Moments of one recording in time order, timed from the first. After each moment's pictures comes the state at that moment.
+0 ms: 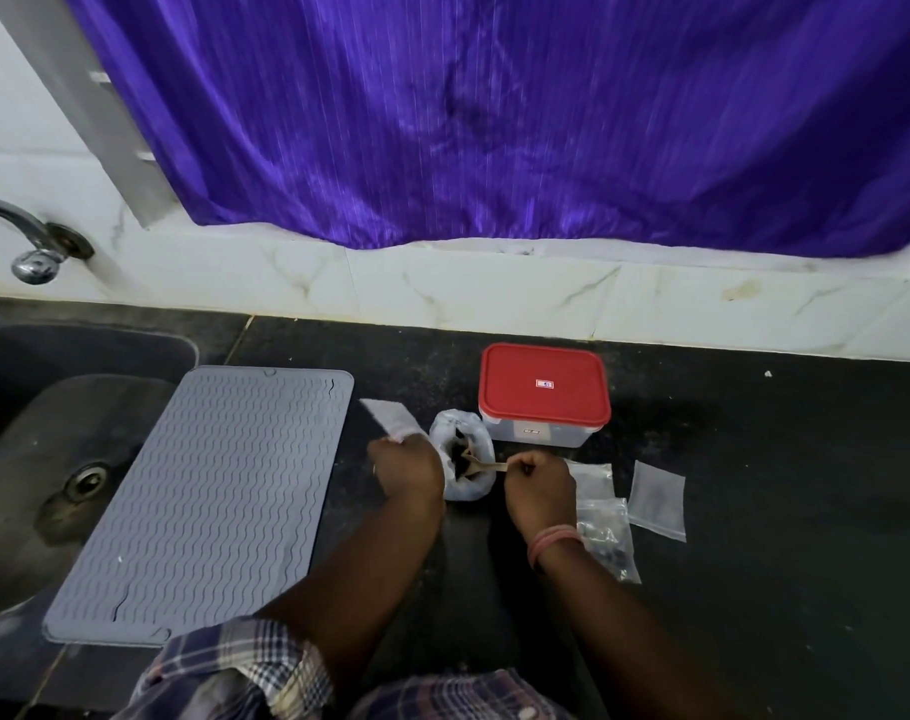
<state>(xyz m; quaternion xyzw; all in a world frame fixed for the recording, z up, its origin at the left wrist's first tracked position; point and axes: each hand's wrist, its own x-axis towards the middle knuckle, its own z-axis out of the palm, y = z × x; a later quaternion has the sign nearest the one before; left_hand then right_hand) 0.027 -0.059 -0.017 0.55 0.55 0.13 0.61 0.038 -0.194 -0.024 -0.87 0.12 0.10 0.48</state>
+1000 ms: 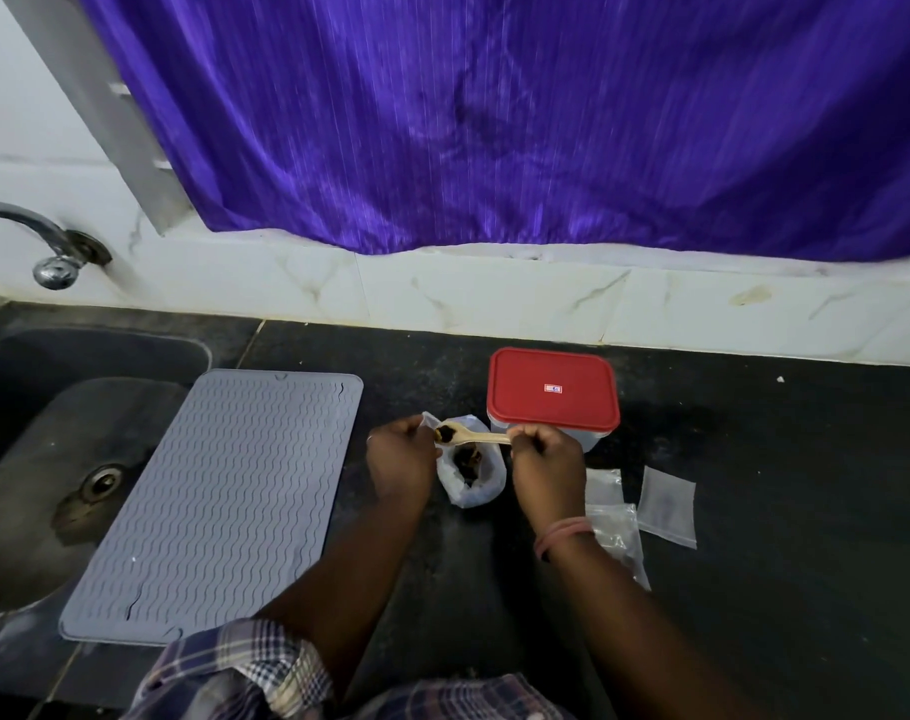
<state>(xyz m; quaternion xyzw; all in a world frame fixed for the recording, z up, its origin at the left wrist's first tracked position) 0.017 -0.033 -0.006 0.74 0.41 0.13 0.52 0.046 -0.185 0.005 -0.81 0.06 0.01 0.58</state>
